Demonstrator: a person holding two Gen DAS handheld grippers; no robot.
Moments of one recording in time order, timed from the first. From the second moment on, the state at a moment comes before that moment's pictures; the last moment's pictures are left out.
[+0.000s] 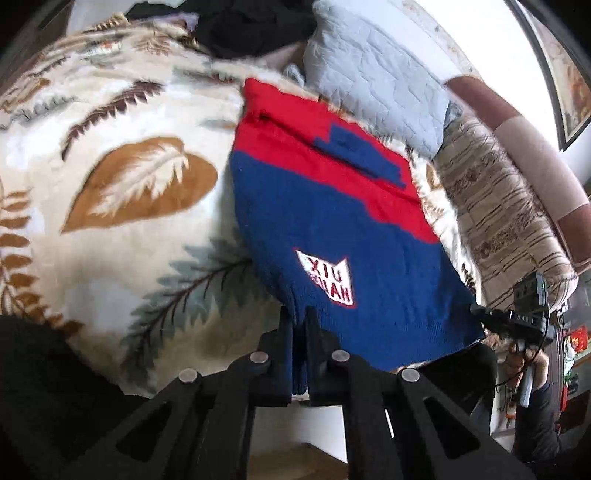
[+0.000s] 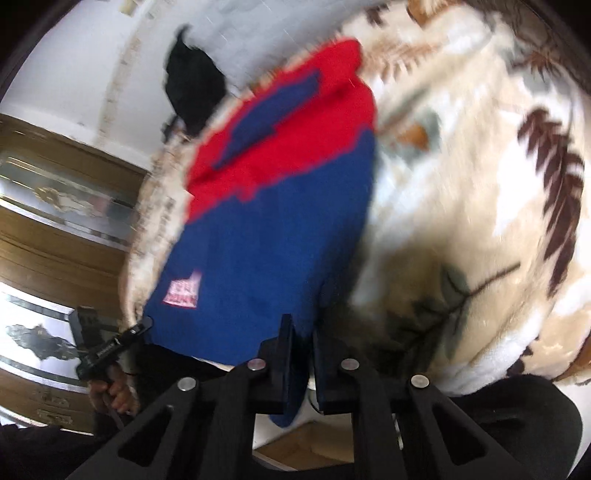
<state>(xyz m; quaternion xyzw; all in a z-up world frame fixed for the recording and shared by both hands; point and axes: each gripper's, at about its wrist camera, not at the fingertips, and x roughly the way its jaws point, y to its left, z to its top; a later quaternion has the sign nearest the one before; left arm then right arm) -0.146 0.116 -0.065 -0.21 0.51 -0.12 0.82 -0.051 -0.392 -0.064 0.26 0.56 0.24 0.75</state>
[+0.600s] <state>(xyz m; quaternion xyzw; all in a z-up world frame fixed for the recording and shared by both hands) -0.146 0.121 -0.072 -0.25 0.52 -0.13 0.81 -0.049 -0.382 -0.110 0.29 0.62 0.20 0.70</state>
